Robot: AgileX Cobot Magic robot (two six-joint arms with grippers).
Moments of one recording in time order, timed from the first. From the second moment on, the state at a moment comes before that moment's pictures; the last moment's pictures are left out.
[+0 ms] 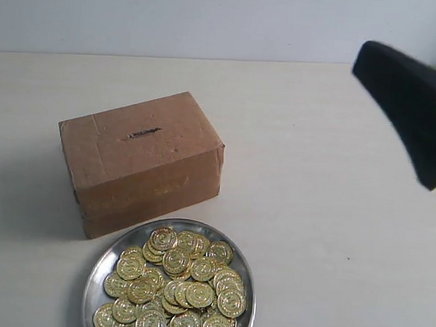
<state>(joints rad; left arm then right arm) -0.31 0.27 -0.33 -1.73 0.28 1.98 0.69 0.60 -0.35 0.38 -0.32 -0.47</state>
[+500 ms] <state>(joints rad) 0.11 0.00 -0.33 -1.74 0.30 1.98 0.08 0.14 -0.35 0.39 -0.29 -0.47</state>
